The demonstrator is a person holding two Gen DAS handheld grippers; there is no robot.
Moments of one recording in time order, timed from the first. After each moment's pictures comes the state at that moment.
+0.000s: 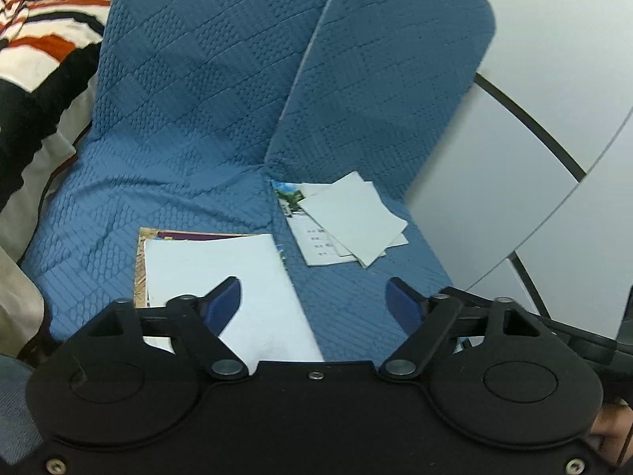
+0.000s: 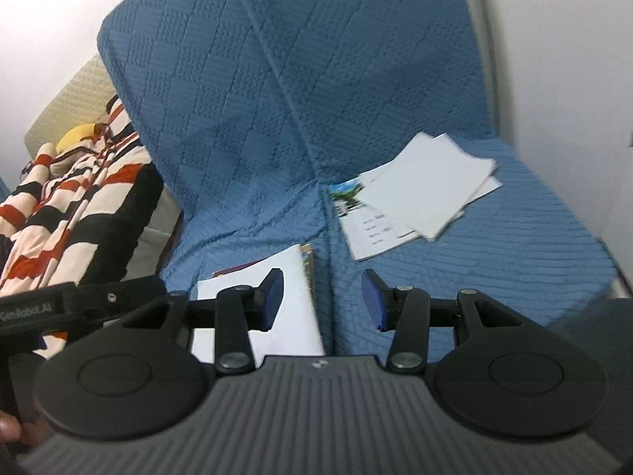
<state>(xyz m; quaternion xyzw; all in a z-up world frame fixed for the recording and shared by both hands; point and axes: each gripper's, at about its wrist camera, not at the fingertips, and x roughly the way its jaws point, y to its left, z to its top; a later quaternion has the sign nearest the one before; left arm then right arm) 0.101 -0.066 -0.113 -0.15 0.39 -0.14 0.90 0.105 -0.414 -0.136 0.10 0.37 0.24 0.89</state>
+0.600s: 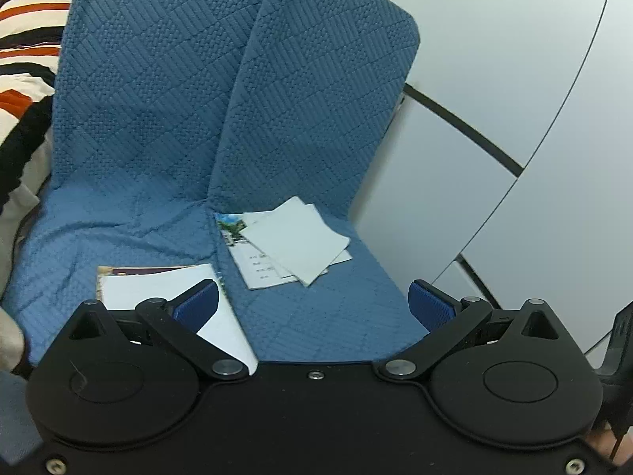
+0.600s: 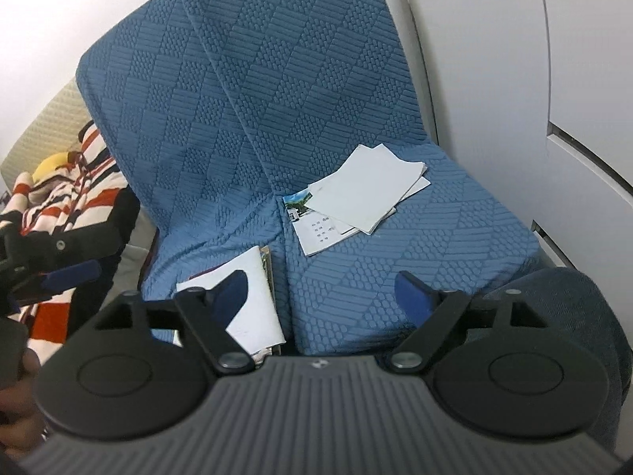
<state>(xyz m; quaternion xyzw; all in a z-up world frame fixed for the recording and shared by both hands) 0.065 -0.111 -0.067 -0.13 0.34 -0.20 0.91 0.059 -0.472 -0.116 0.12 0.36 0.18 0.91</state>
